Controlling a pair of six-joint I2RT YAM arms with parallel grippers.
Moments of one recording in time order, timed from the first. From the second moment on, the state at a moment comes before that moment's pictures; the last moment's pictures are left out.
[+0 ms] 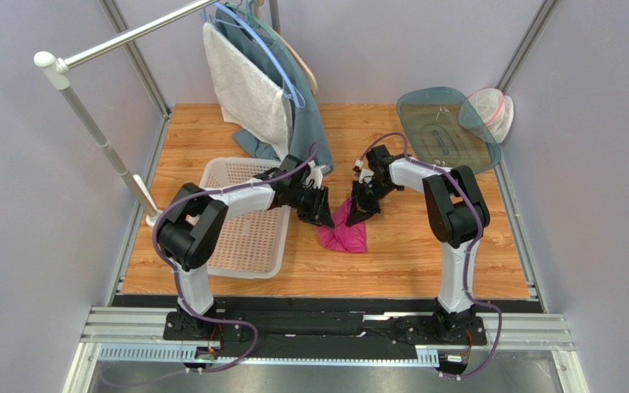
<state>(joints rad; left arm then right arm) -0.60 1.85 1.11 -0.19 0.67 -0.44 0.36 2.07 1.35 -0.69 -0.60 0.35</state>
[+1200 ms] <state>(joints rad) -0.65 1.89 1.16 -0.32 0.44 -0.62 0.36 2.05 1.33 -0.67 -0.58 0.40</state>
